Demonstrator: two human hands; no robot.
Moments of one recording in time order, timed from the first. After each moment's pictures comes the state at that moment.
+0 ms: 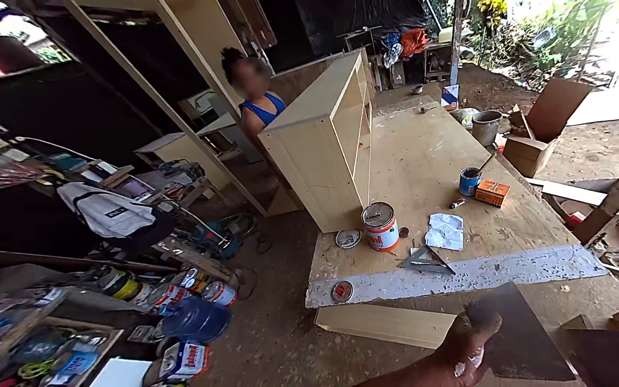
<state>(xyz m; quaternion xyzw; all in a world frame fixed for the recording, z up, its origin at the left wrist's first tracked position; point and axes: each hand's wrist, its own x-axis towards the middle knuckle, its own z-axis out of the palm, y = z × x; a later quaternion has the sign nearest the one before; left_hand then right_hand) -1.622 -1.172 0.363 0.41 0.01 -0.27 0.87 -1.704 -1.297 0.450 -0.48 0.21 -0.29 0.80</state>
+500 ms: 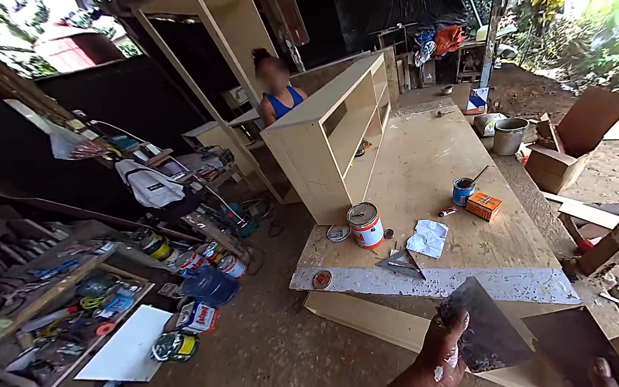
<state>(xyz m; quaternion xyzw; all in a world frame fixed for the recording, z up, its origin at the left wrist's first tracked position) -1.624 -1.327 0.367 0.39 0.12 -0.11 0.91 -1.651 -1.514 0.357 -0.47 -0.03 -0.19 0.86</state>
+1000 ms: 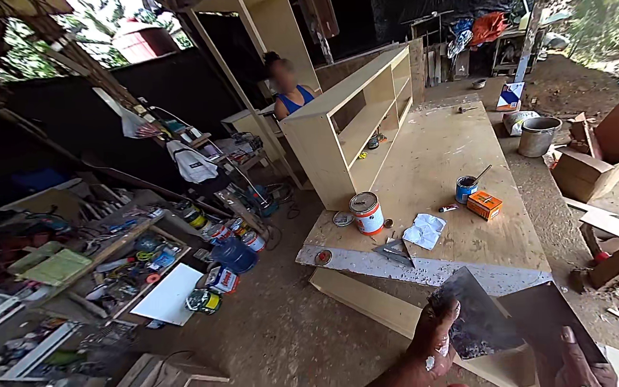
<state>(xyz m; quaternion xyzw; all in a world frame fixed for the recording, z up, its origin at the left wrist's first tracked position) -1.648 -1.421 0.386 0.41 0.12 0.00 0.90 -1.636 -1.596 0.376 -0.47 -0.04 -0.12 0.88</state>
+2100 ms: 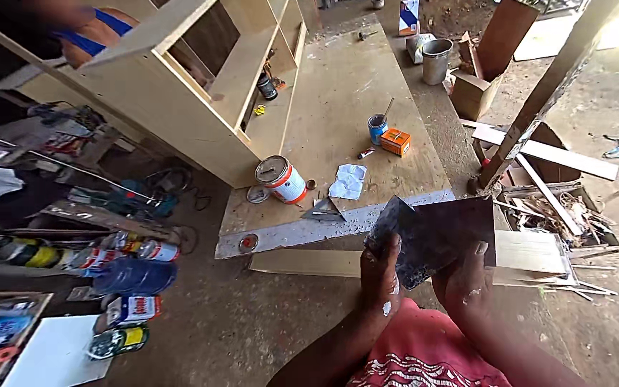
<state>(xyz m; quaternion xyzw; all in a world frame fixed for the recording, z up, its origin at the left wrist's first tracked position) -1.622 -1.486 0.411 0.50 0.13 0.07 0.85 -1.621 -1.591 0.380 -0.38 -0.06 -0.24 0.89</state>
